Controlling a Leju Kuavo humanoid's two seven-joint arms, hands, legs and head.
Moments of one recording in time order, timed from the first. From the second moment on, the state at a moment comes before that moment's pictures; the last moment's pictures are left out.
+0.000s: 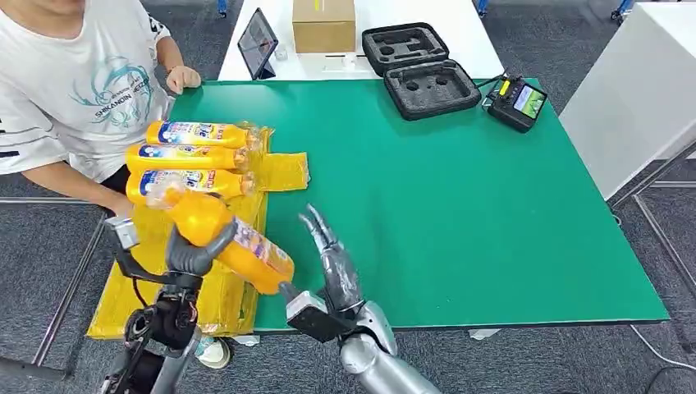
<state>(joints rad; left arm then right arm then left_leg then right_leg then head) -0.19 -0.04 -0.11 -1.36 0.57 0.01 -0.46 -0.28 0.26 0.48 -0.95 0.40 -0.69 -0.70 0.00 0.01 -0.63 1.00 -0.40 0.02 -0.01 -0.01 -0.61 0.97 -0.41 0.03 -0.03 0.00</state>
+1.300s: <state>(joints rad) -0.49 0.16 -0.18 -1.17 -0.92 0.29 -0.32 -0.12 0.25 0.39 -1.70 0.46 -0.70 -0.70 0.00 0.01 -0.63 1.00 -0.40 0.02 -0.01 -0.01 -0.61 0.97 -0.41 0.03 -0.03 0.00</state>
